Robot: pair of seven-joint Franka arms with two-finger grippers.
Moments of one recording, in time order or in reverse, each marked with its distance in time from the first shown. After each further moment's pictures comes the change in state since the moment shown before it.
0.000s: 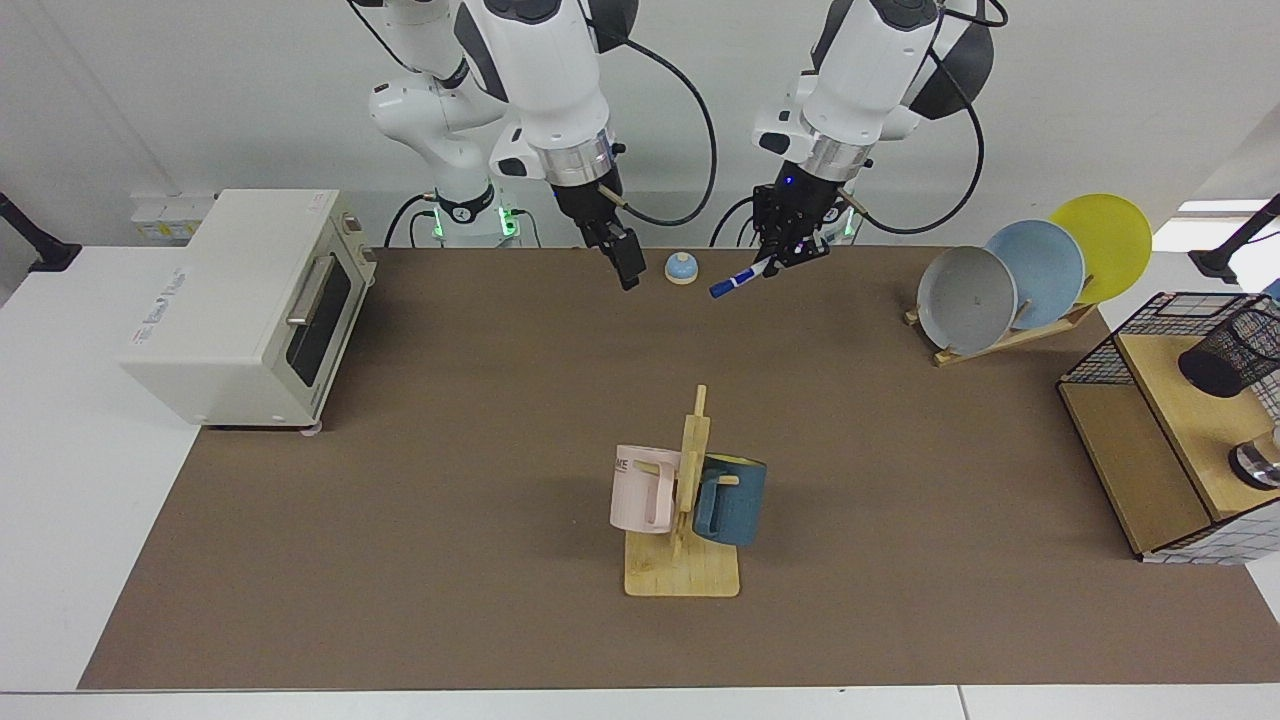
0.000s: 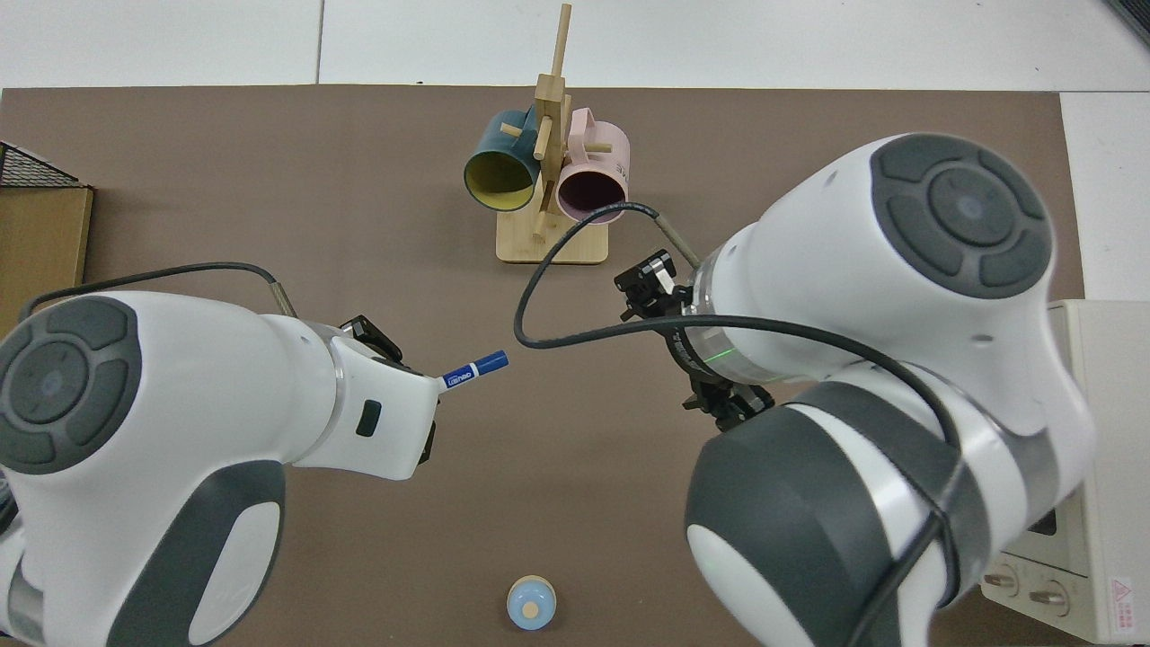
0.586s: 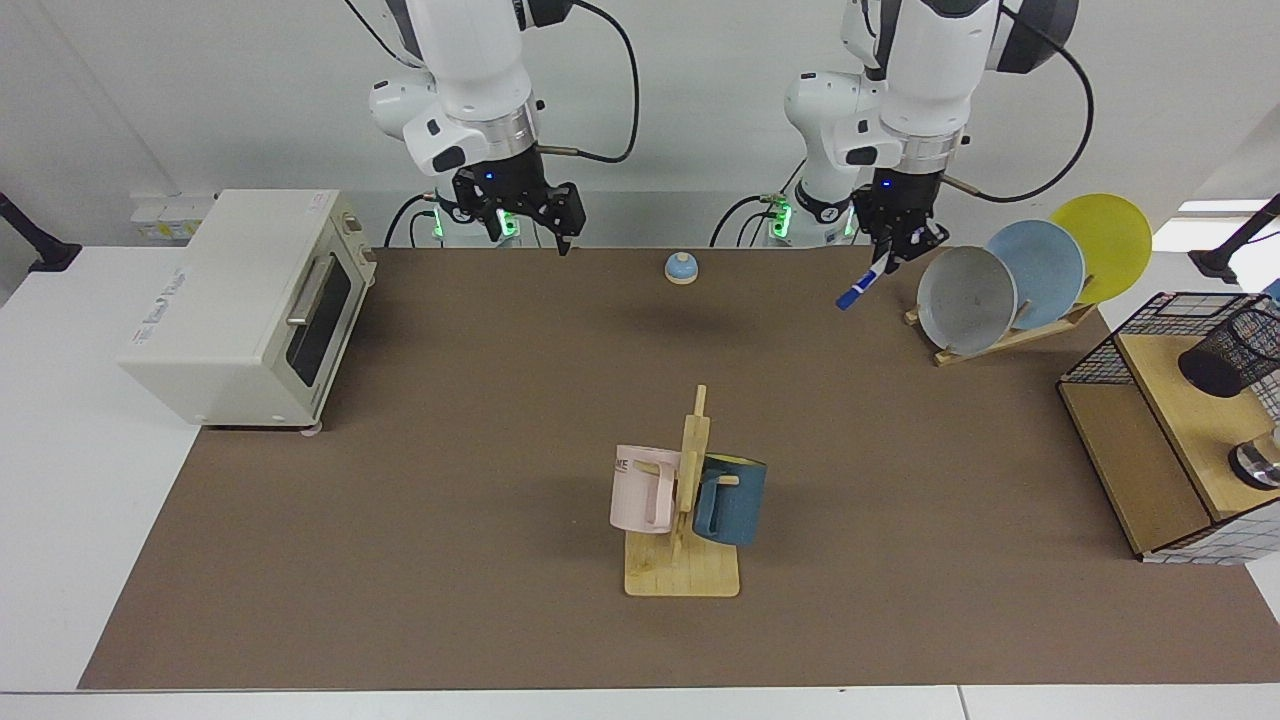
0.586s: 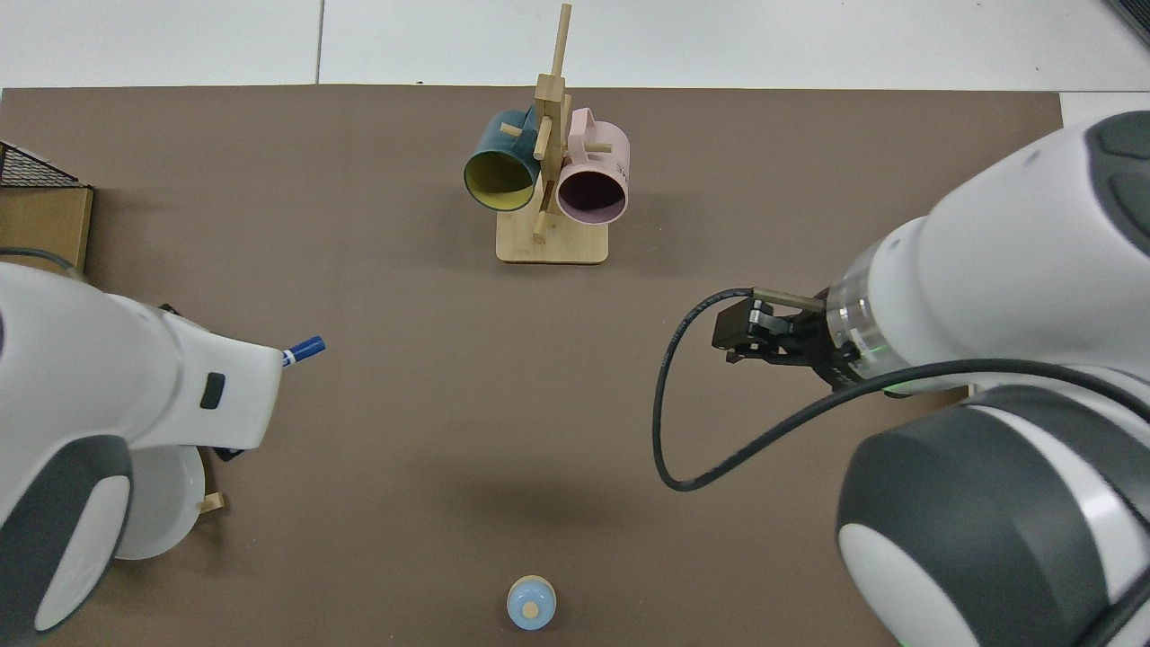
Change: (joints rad) left arm 0.141 -0.036 0.024 0.040 0.343 -0.186 -0.036; right arm -0.123 -0.104 -0.003 -0.040 -0.086 -0.142 -0.802
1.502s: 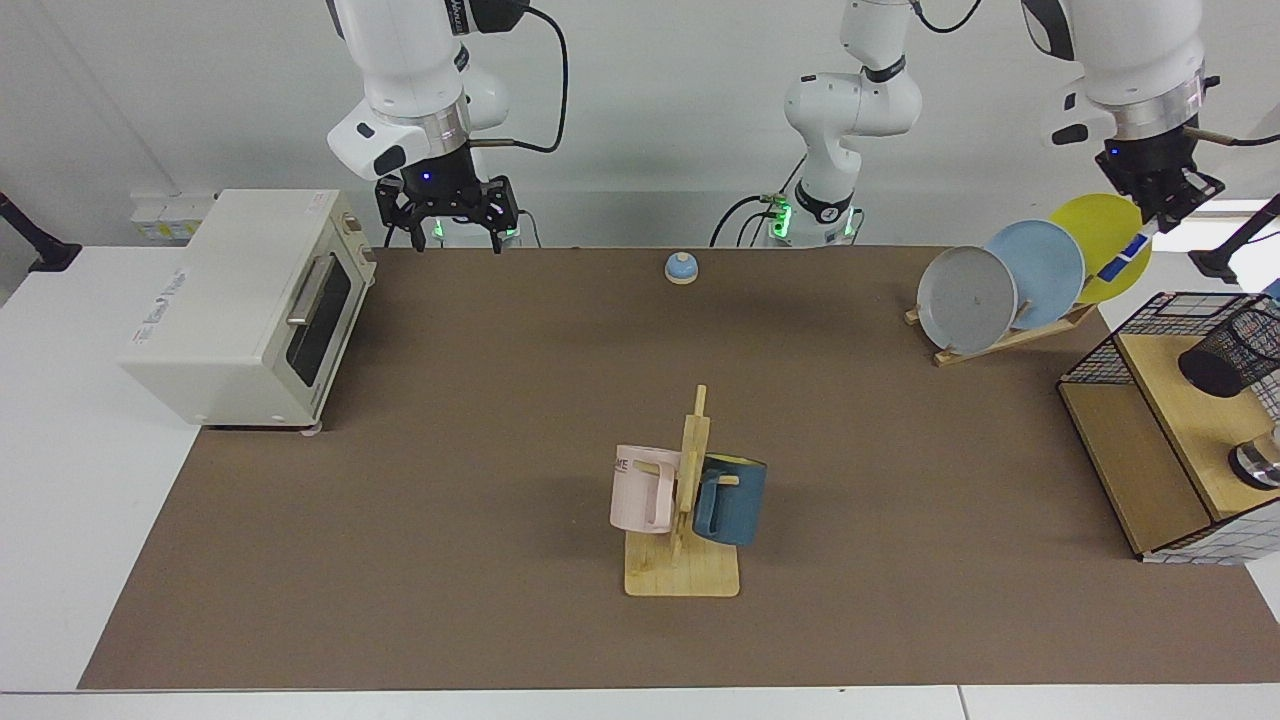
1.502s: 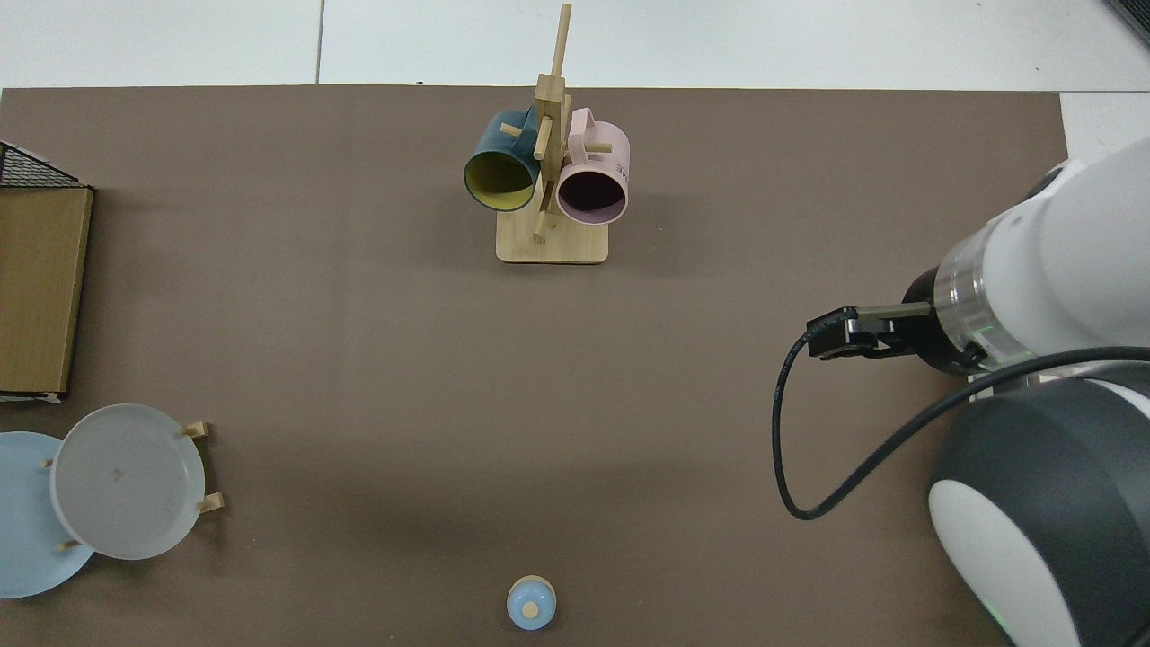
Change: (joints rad) left arm 0.072 0.062 0.200 0.172 0.532 0.020 0.549; right arm -0.083 -0.028 -0.001 -0.019 -0.098 -0.013 -0.342
